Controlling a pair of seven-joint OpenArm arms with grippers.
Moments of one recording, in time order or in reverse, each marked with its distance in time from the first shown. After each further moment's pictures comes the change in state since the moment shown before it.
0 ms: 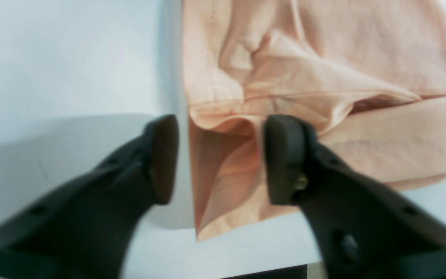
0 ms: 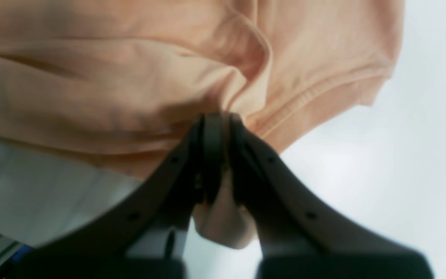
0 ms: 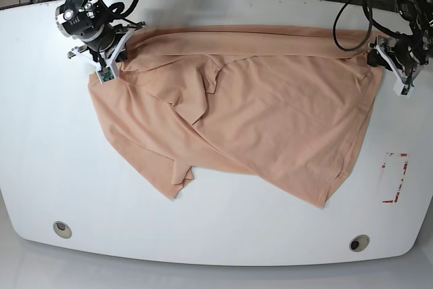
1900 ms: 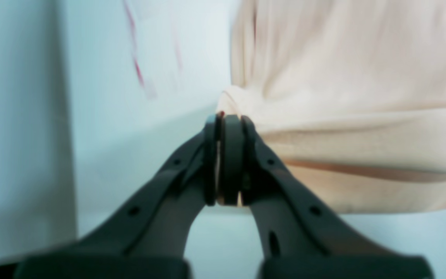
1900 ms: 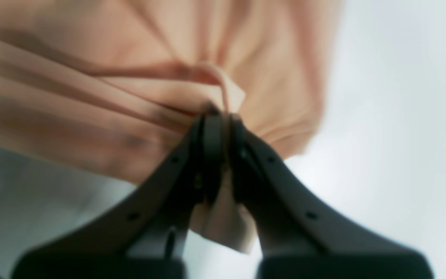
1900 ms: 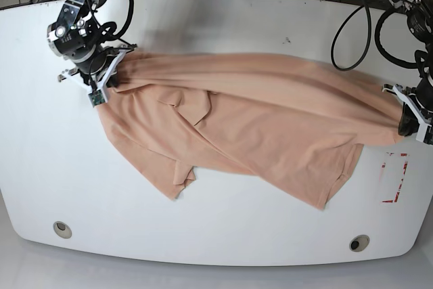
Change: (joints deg) left arm -9.2 0.3 -3.2 25.5 -0.7 -0.2 -3.3; right arm 8.4 2.8 0.3 -0.1 -0.1 0.0 -0.7
